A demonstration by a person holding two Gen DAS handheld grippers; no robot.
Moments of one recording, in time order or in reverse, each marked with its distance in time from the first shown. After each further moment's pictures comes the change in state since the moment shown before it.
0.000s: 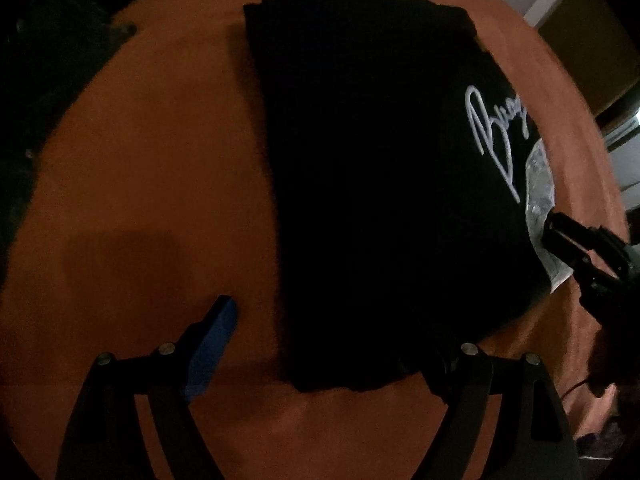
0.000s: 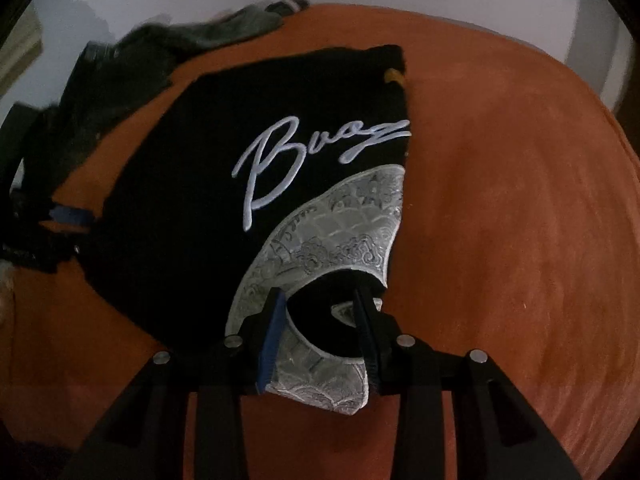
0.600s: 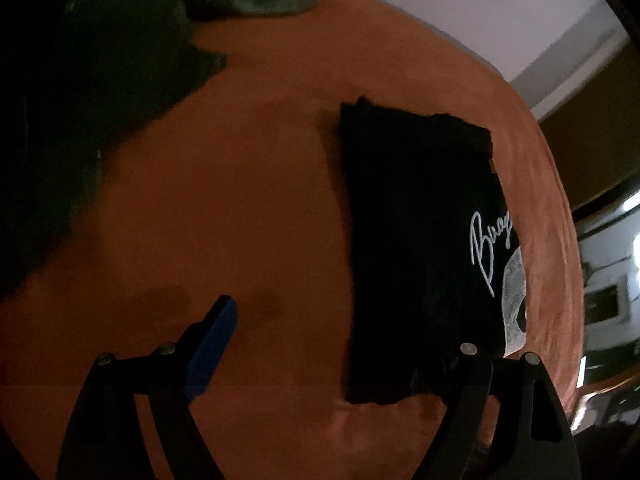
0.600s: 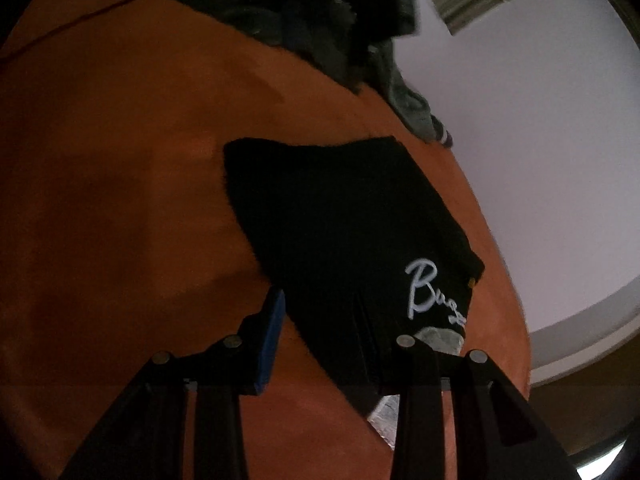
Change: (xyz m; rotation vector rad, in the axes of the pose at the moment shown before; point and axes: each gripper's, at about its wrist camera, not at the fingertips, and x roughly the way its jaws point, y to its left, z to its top) left arm -0.063 0.079 0.017 -0.223 -0.152 -0.109; right arm -0.007 0.188 -0.089 -0.929 -0.216 -0.311
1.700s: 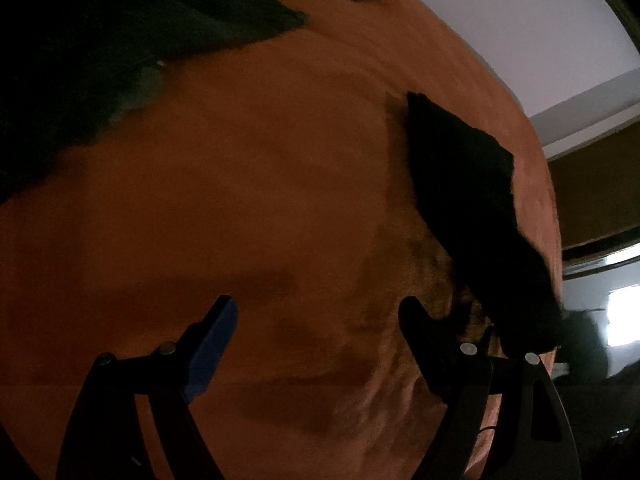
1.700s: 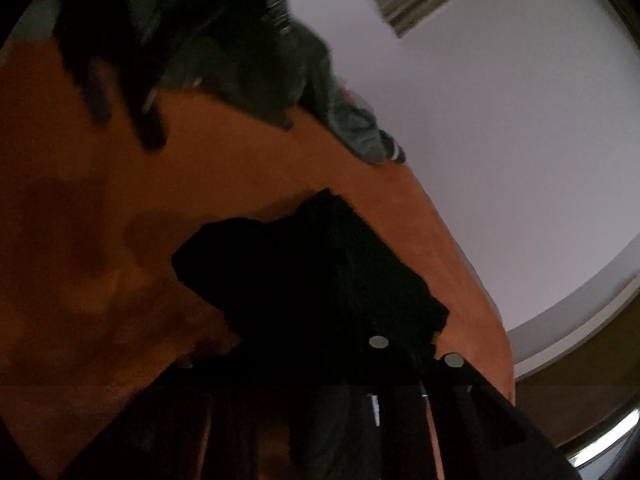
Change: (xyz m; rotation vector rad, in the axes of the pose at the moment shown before) left arm 0.013 0.060 -0.026 -0.178 0.028 -0.091; right arm 0.040 -0.084 0.085 0.203 -0.035 -0.092
